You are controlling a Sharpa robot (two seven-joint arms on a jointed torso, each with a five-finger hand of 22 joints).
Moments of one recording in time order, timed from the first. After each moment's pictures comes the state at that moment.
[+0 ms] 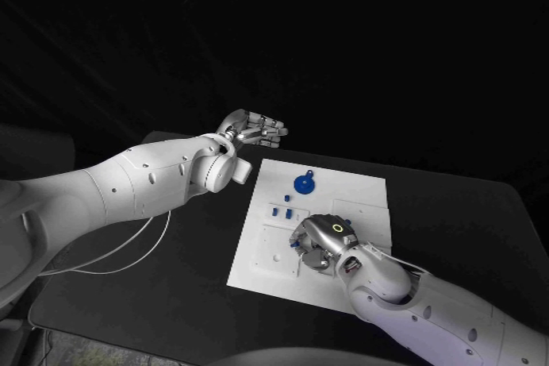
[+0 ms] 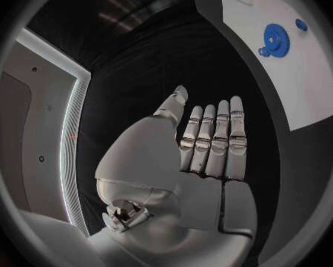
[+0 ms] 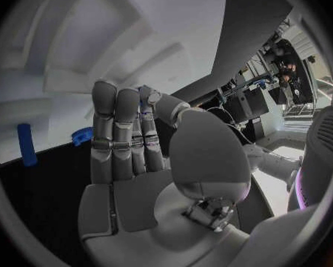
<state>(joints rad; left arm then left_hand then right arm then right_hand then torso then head) 1.27 -0.59 -0.10 1.09 -0.25 -0.31 0.29 1.37 0.01 0.05 -0.09 0.11 1.03 0.14 0.06 0.06 1.03 0.16 0.06 0.06 1.06 0.15 0.06 0.06 0.09 1.06 0.14 0.08 0.08 0.70 -0.55 0.20 1.47 -1.99 -0.39 -0.26 1.28 -0.15 0.71 -0.23 0.07 1.29 0.07 0.06 0.10 1.35 0.05 0.06 0.06 1.45 -0.07 0.78 0.58 0.11 1.46 -0.09 0.48 1.01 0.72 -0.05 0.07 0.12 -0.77</state>
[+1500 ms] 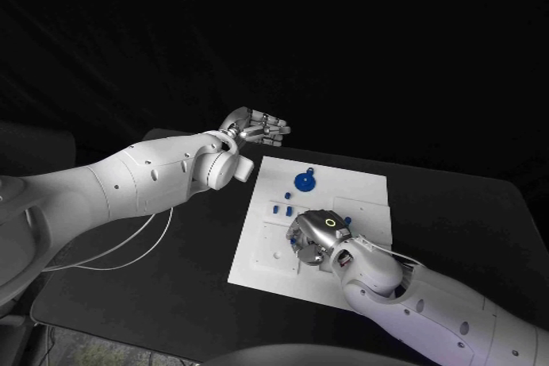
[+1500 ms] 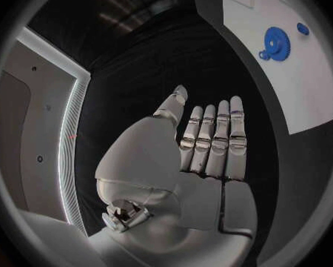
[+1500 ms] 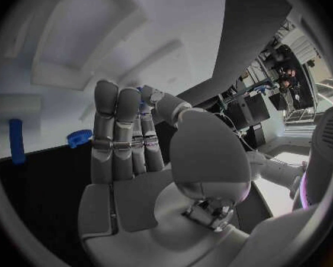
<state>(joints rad) 1.27 -0.58 -0.10 1.09 -0.25 -0.30 0.28 1.37 0.01 0.05 -0.09 0.11 1.03 0.15 0.06 0.06 1.03 0.16 0.06 0.06 1.06 0.15 0.06 0.06 0.09 1.06 0.14 0.08 0.08 0.72 -0.52 0.20 1.47 -2.03 -0.31 -0.30 1.27 -0.17 0.65 -0.23 0.18 1.23 0.09 0.06 0.07 1.31 0.04 0.06 0.06 1.44 -0.07 0.78 0.57 0.12 1.46 -0.09 0.44 1.02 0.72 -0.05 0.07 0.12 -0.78</state>
